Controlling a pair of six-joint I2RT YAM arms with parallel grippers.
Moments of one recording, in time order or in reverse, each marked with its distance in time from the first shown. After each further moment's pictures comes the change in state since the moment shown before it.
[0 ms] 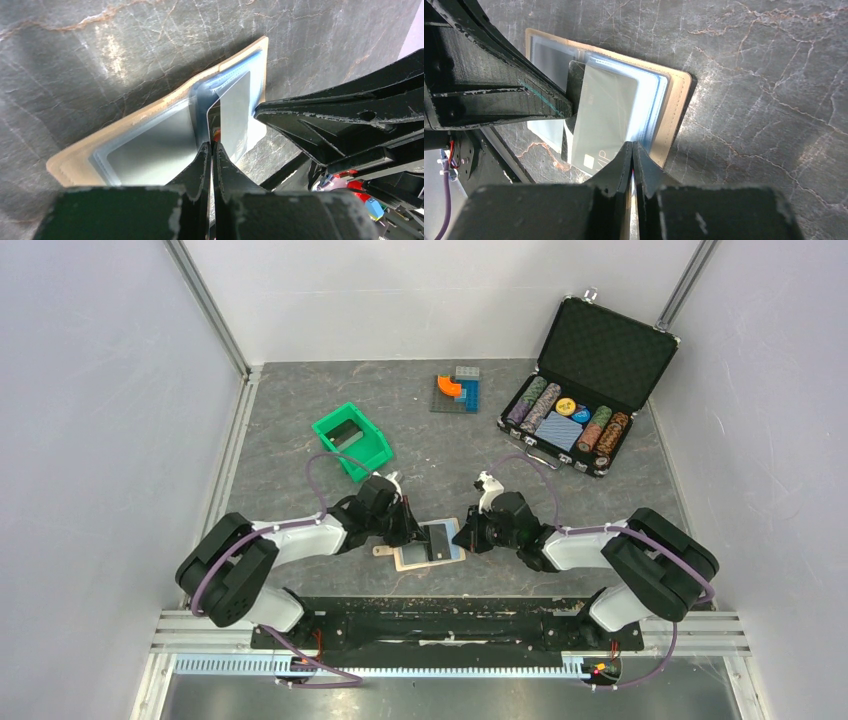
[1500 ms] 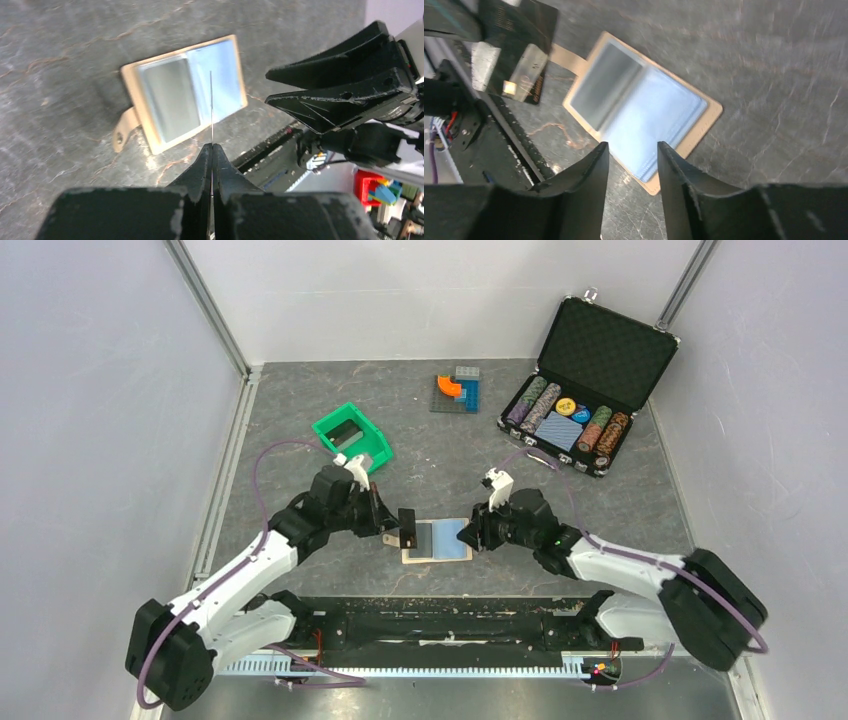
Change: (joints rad) left arm 0.137 -0.467 0.054 -0.421 0.000 0.180; right arm -0.023 -0.272 -0.010 -0.194 -0.026 -0.183
